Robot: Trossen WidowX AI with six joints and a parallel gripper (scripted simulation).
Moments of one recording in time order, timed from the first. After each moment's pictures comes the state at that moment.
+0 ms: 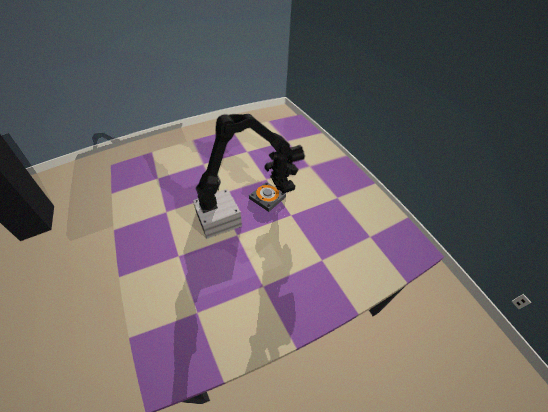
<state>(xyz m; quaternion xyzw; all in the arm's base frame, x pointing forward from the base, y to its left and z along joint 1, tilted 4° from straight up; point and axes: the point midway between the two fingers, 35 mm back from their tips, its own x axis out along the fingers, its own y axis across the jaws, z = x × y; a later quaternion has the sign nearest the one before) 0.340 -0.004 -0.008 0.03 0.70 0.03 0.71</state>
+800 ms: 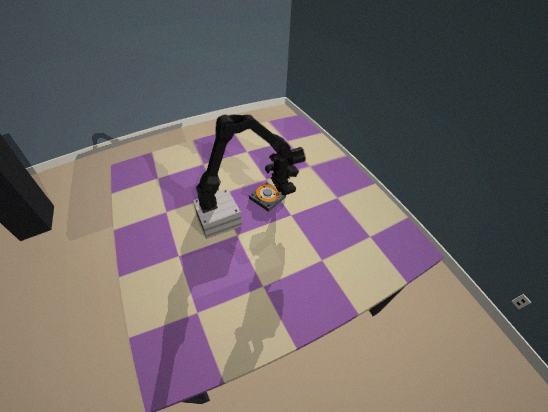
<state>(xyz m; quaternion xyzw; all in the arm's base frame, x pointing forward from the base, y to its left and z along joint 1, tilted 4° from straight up) 0.336 -0.016 -0.009 0.03 0.70 0.03 0.71</state>
